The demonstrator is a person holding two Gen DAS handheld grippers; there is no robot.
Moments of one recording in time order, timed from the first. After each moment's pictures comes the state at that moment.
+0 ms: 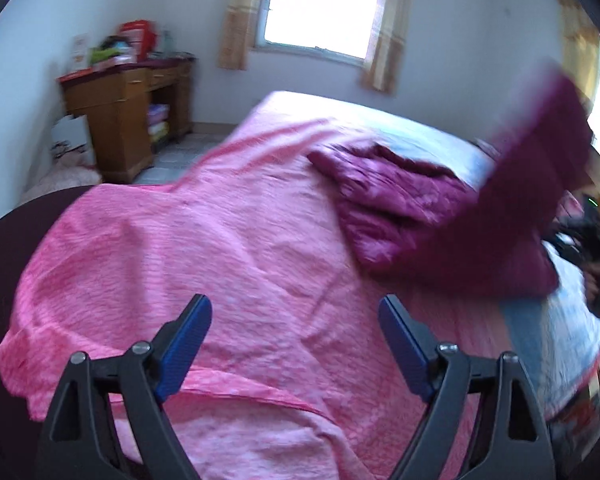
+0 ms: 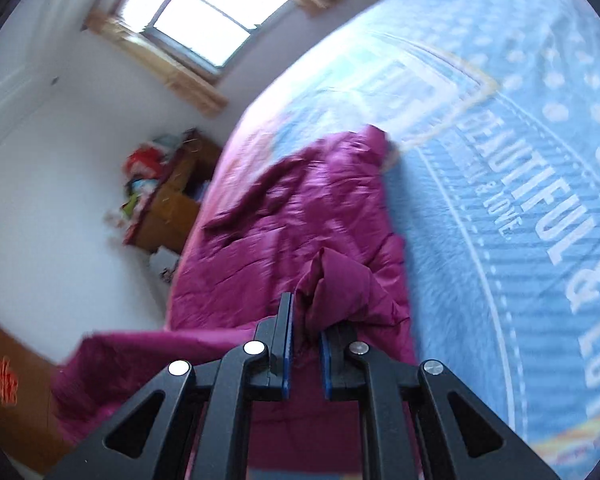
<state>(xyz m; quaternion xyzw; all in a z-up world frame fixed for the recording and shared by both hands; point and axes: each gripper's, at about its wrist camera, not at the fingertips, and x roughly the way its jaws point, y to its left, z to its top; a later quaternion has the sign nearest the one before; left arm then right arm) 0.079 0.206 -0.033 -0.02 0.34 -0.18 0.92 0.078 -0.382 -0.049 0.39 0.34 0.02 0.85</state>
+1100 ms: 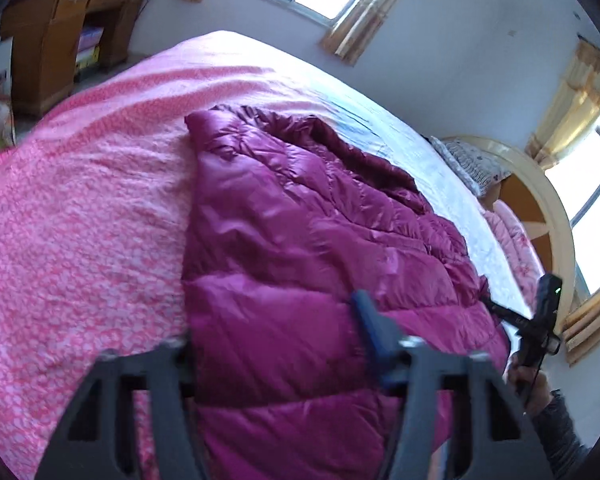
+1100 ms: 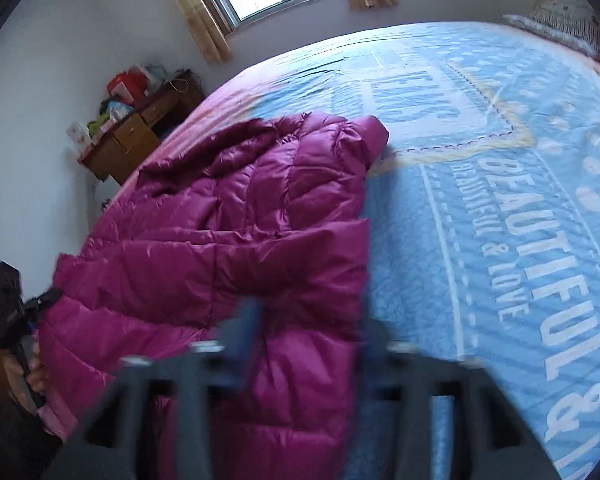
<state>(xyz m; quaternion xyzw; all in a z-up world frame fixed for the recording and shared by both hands) 0.195 0.102 -0.048 -0.13 0.42 -0.29 0.85 0.104 -0.359 -0.080 0.17 0.38 -0.01 0.91</state>
